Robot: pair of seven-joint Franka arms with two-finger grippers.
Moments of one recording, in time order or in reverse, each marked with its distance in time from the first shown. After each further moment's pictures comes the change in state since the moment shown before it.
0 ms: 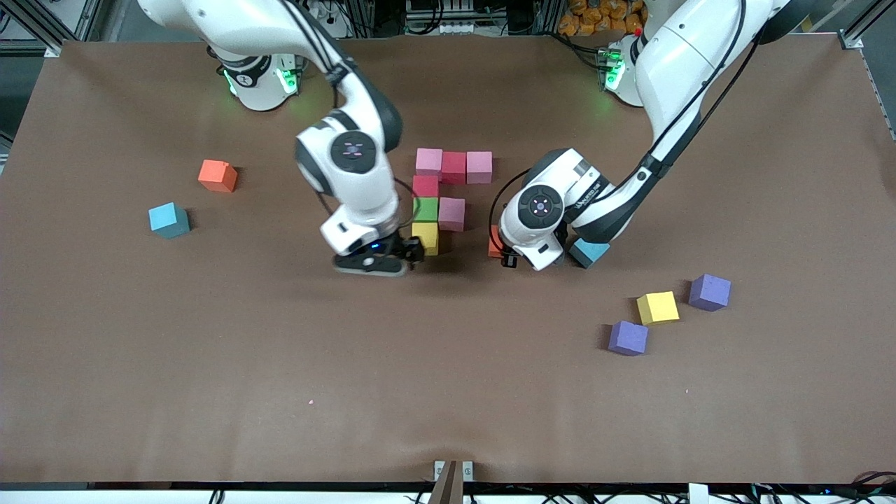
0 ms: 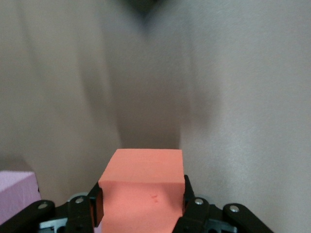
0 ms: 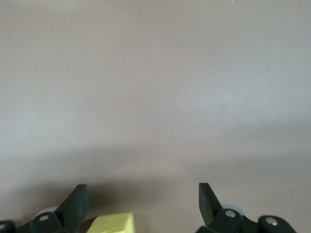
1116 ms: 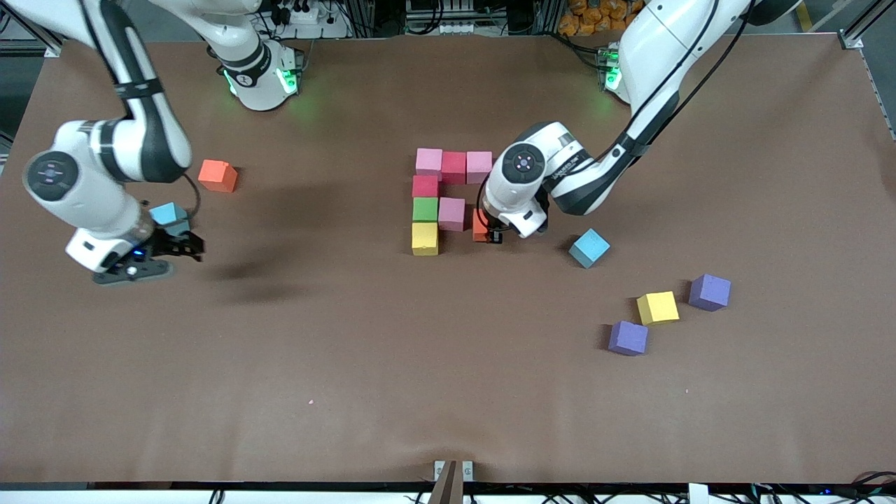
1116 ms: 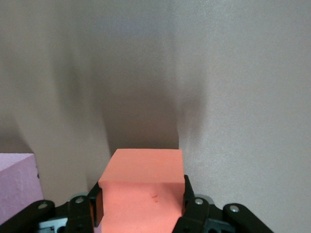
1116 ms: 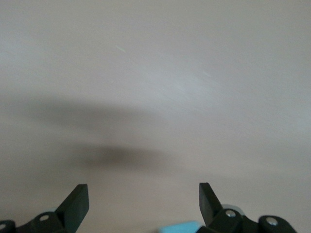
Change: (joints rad) left arm -0.052 -0.073 -0.008 -0.210 0.103 0.245 -0.198; right arm -0.761 -0.275 0.000 -0.510 0.000 0.155 -1.098
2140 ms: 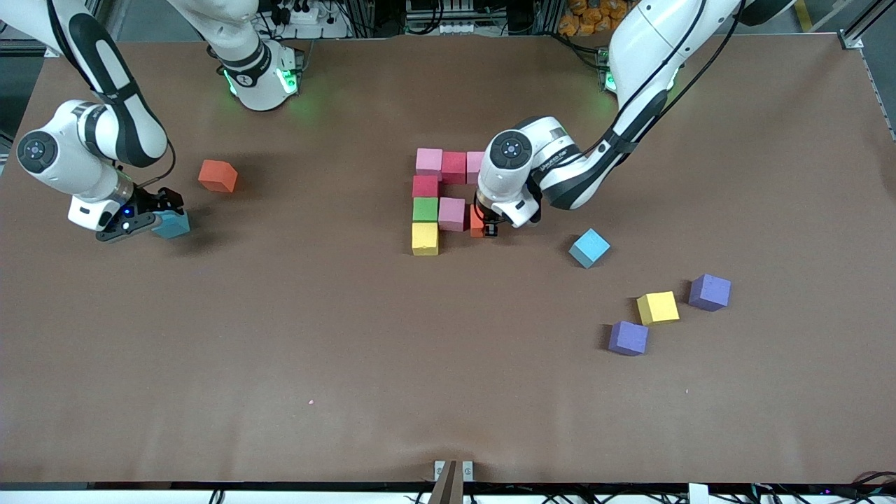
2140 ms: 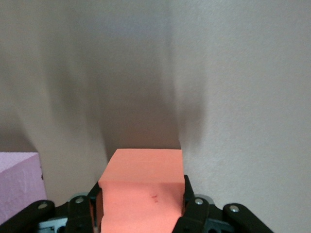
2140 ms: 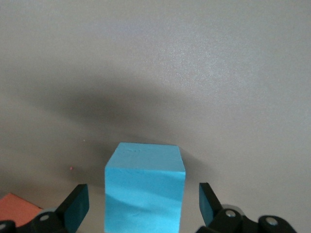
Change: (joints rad) left arm -0.030 0.002 0.001 -0.030 0.031 0.028 -0.065; right arm -0.211 0.002 0.001 -0.262 0.003 0.152 -0.410
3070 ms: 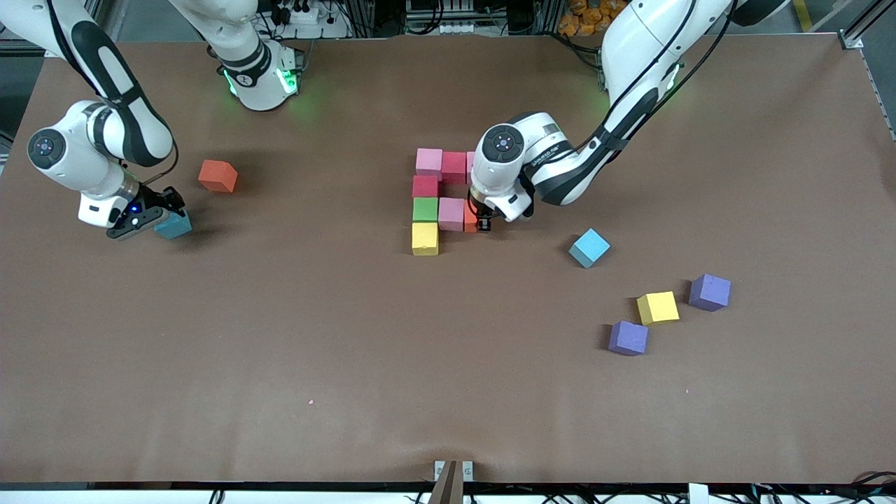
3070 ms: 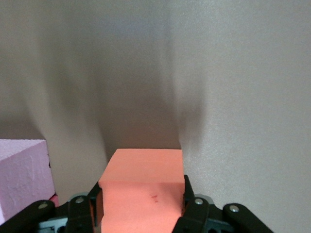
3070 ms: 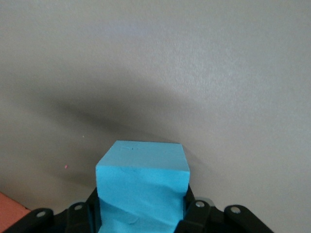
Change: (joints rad) left arm -0.020 0.005 0.000 0.000 0.000 0.014 -0.022; right arm -0.024 0.030 0.022 -0.028 0.019 0.068 -0.069
